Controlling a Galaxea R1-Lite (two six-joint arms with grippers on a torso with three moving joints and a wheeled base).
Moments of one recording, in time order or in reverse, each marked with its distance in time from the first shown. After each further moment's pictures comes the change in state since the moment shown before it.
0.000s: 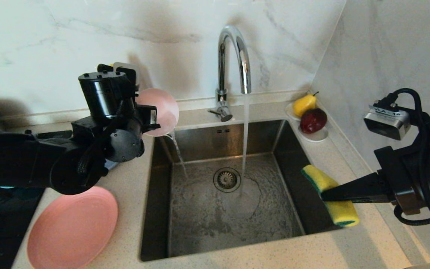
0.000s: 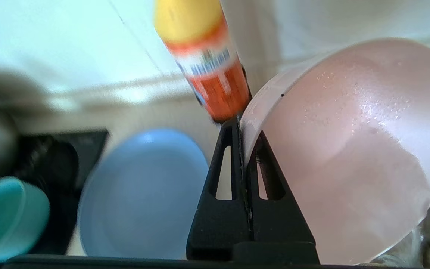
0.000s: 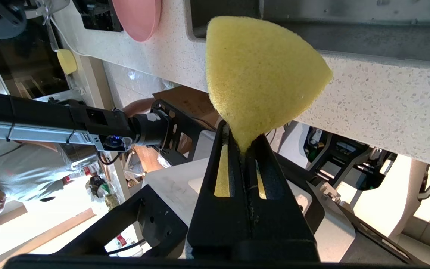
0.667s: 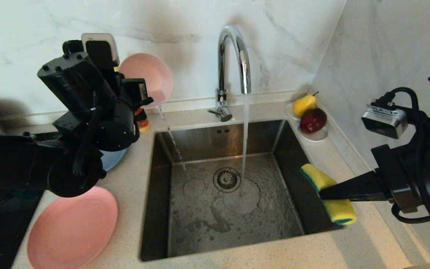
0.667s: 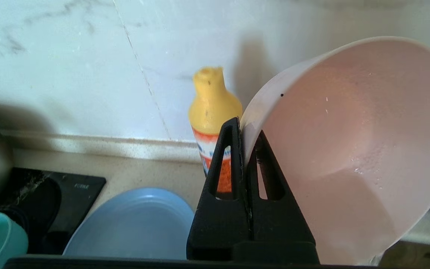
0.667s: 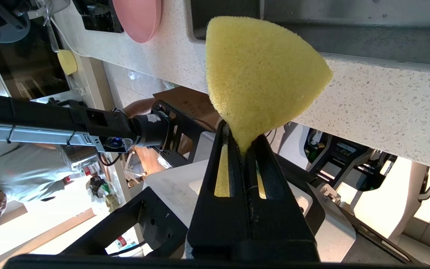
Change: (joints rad) left arm 0.002 -0.009 0.015 -0.347 -0.012 0.056; right arm 0.000 0.010 -0.010 0.000 0.001 0.001
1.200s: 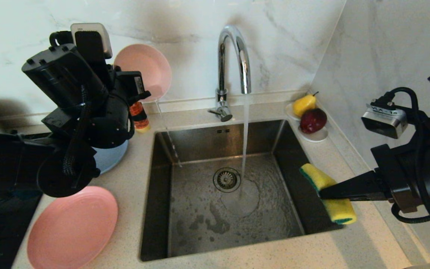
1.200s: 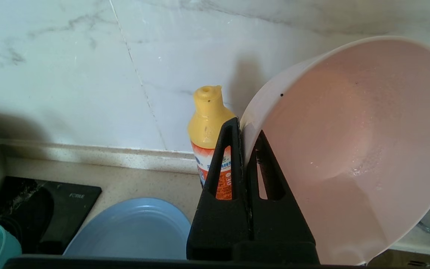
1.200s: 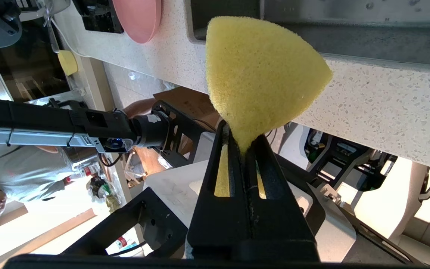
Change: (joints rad) left arm -0.003 -0.028 0.001 -0.007 -0.024 -0.003; right arm 0.000 0.001 -0.002 0.000 0.000 0.002
